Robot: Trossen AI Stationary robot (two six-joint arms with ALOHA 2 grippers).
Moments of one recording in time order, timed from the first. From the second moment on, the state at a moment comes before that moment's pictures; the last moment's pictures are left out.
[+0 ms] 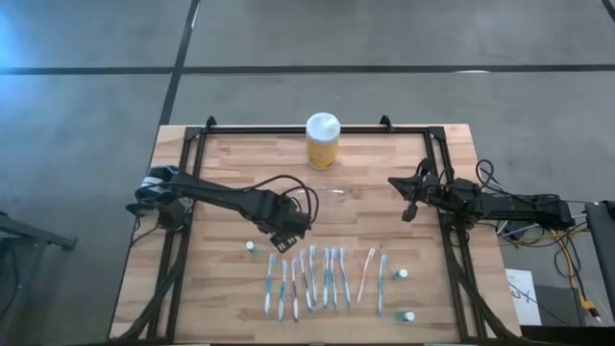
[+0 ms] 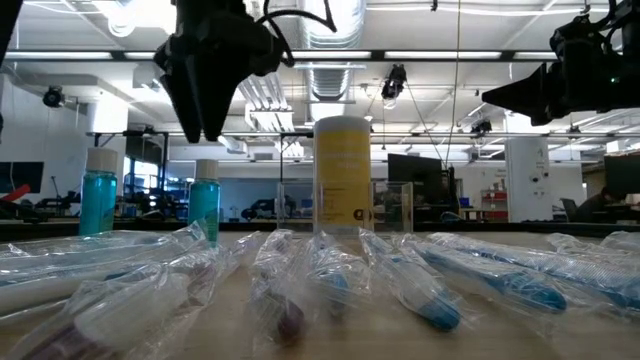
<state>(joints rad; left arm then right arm) -0.18 1.79 1.54 -1.31 -0.14 -0.91 -0.09 0.18 0.01 0.23 0.29 -0.05</state>
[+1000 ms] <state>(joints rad) -0.16 1.78 1.43 -1.16 -0.09 -0.86 -0.09 0.18 0.01 0.23 0.29 -0.06</state>
